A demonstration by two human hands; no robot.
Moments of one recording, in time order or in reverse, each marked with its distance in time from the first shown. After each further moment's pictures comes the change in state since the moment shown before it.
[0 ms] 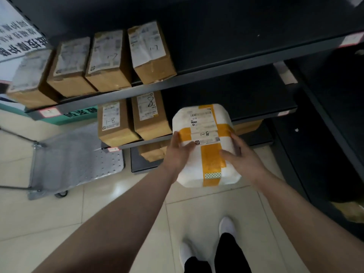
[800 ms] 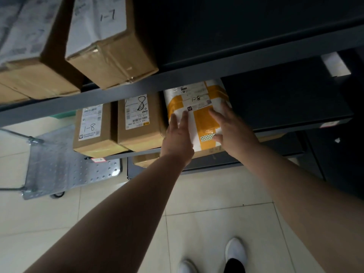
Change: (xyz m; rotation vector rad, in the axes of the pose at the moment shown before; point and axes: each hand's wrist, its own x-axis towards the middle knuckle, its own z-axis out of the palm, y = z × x) left_hand 0.151 0.009 0.025 0.977 0.175 0.307; right_hand 0.186 -0.035 0.028 -0.934 -0.047 -0.397
